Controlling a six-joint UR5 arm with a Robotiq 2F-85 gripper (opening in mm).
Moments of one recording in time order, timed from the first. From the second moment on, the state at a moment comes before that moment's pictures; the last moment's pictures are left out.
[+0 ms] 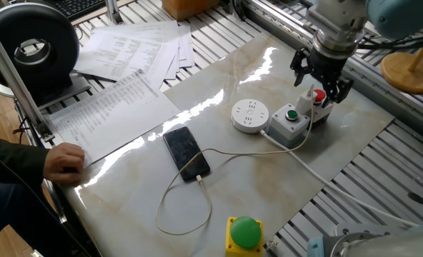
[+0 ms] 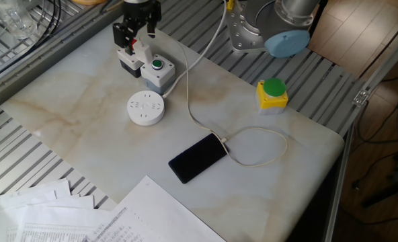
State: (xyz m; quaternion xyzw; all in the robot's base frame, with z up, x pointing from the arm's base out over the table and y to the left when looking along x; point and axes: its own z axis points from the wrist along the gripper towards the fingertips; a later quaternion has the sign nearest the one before) arm 0.391 -0.159 0.099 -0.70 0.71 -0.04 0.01
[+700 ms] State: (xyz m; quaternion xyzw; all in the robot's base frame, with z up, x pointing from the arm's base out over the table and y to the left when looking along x) arm 0.390 -0.153 0.093 -0.70 0.71 -0.03 0.02
